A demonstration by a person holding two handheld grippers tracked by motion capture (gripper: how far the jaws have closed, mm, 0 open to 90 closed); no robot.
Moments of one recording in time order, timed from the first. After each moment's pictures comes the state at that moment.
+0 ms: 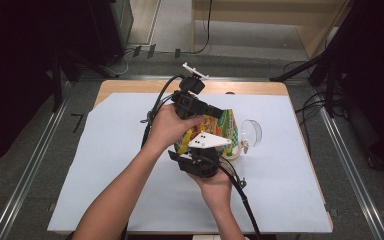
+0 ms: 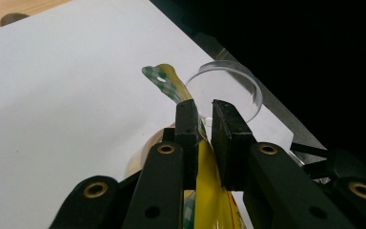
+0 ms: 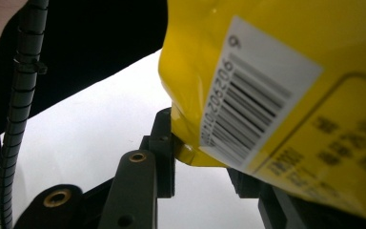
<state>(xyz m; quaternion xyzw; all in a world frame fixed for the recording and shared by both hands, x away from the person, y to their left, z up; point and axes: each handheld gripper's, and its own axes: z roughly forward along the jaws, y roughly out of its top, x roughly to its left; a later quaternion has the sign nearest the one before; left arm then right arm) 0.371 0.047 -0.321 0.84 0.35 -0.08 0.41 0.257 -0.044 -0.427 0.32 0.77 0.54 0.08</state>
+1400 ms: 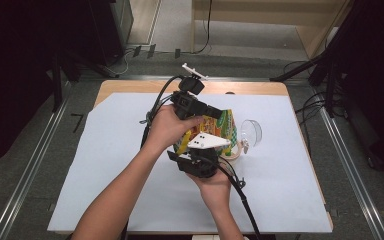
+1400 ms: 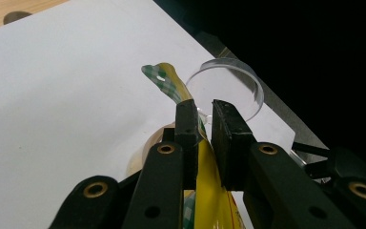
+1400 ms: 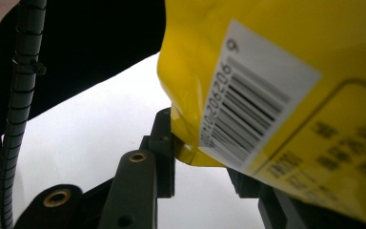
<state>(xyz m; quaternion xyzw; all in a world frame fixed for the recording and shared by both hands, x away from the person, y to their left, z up) 0.369 0.048 -0.320 0.84 0.35 -0.08 0.40 0.257 -0.042 -0.428 0.32 0.77 0.54 0.08</state>
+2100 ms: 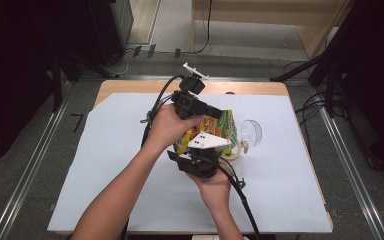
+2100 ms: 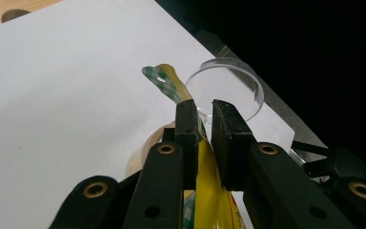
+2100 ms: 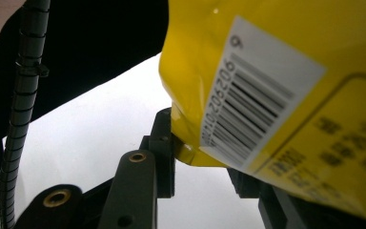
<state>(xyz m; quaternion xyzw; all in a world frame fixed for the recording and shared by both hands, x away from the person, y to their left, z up) 0.371 0.047 -0.321 0.84 0.36 -0.09 0.40 0.257 -0.042 -0.428 0.33 0.77 0.54 0.08</state>
